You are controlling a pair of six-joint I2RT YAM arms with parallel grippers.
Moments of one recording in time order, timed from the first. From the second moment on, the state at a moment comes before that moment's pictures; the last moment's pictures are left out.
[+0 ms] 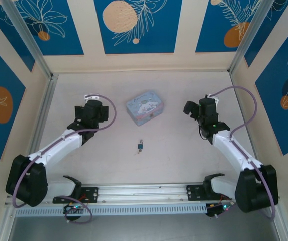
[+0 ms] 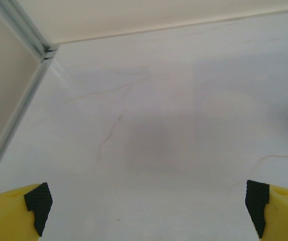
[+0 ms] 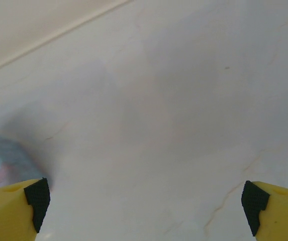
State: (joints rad) left arm -0.40 1.27 0.76 -0.07 -0.56 -0.11; right arm 0.18 1.19 0.72 -0.19 0.28 0.50
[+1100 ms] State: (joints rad) left arm -0.10 1.54 0.37 0.73 -0.16 0.02; right arm 0.01 1.53 0.39 0.72 -0.07 0.11
